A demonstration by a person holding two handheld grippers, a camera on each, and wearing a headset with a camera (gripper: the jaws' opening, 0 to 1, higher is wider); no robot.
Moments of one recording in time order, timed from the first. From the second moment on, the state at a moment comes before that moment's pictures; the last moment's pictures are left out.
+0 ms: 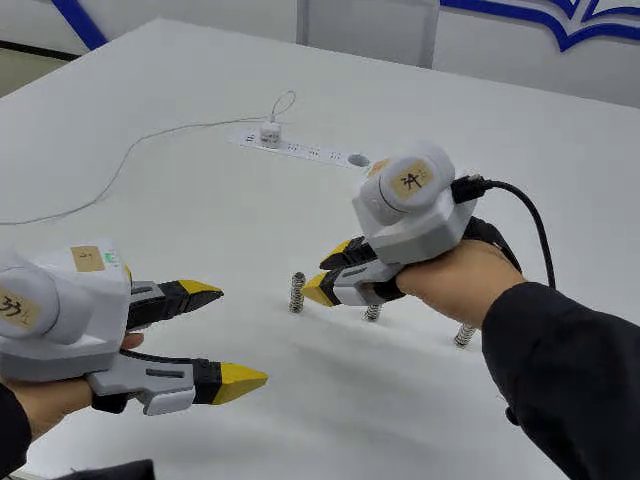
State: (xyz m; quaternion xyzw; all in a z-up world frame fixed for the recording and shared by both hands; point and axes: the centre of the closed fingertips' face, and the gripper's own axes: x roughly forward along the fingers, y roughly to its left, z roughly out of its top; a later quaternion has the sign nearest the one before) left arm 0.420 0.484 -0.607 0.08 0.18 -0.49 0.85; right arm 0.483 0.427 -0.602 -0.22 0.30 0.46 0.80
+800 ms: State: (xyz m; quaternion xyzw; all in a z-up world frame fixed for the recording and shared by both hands) left arm 0.417 0.483 -0.606 0.08 0.18 -0.49 0.85; right arm 0.441 0.369 -0.589 -0.17 0.27 0.43 0.85
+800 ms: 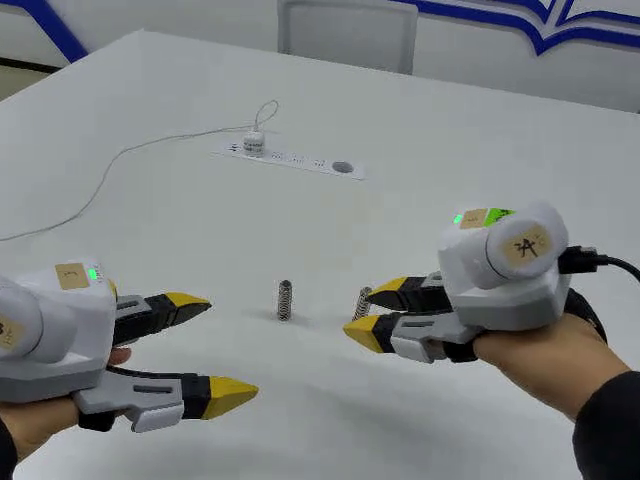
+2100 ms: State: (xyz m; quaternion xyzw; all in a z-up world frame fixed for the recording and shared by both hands) left arm 0.415 0.480 -0.606 0.08 0.18 -0.50 0.84; right arm 0.399 0.249 -0.599 -0.11 0.21 0.34 0.91
